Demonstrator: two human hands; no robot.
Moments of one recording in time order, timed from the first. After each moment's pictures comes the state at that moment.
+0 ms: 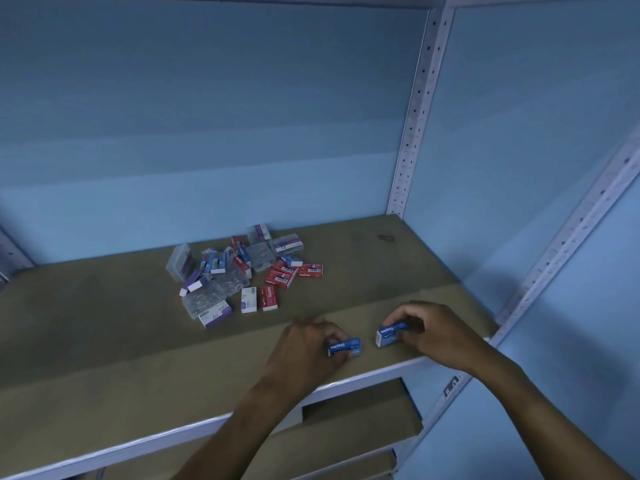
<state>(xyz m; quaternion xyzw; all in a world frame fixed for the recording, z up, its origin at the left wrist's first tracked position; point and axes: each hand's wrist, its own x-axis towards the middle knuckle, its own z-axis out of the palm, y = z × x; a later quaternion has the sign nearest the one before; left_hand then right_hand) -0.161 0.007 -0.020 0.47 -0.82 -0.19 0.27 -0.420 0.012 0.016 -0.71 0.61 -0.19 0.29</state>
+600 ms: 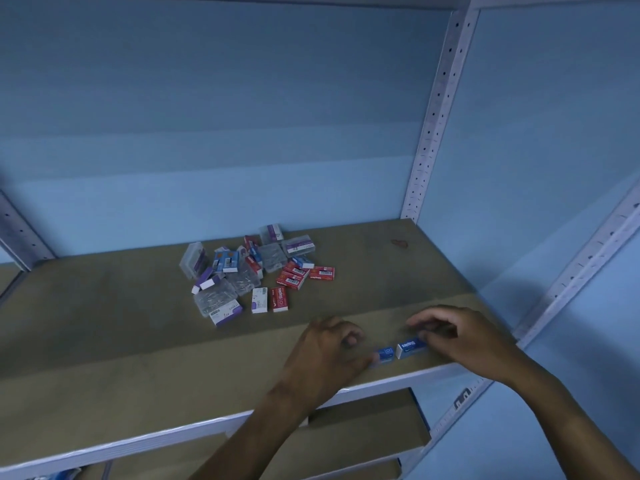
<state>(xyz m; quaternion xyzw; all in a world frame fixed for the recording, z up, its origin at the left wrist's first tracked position) -0.171 0.013 -0.016 0.49 -0.80 -0.21 0.29 -0.440 0.015 0.026 -0.71 0.61 -0.20 0.29</state>
